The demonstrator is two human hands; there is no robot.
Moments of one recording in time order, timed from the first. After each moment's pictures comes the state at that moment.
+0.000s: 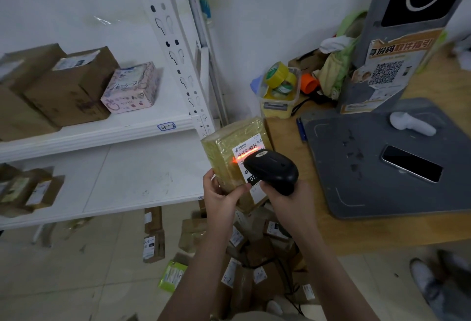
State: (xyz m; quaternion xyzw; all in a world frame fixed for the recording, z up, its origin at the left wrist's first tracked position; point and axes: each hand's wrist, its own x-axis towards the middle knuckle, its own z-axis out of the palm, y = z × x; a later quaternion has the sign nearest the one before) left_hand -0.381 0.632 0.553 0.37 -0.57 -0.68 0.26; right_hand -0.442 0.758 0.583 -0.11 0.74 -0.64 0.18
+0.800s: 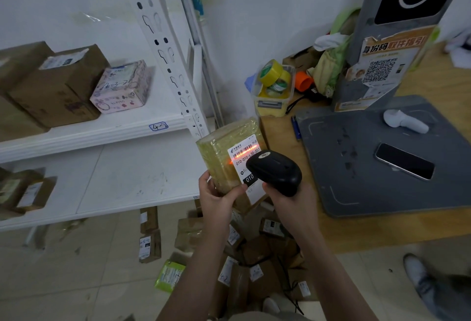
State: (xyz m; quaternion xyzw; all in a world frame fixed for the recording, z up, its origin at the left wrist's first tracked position) left_hand -0.387 0.637 0.548 0.38 -0.55 -0.69 0.26; right_hand -0.450 0.770 0.575 -0.08 0.76 -0.63 0.17
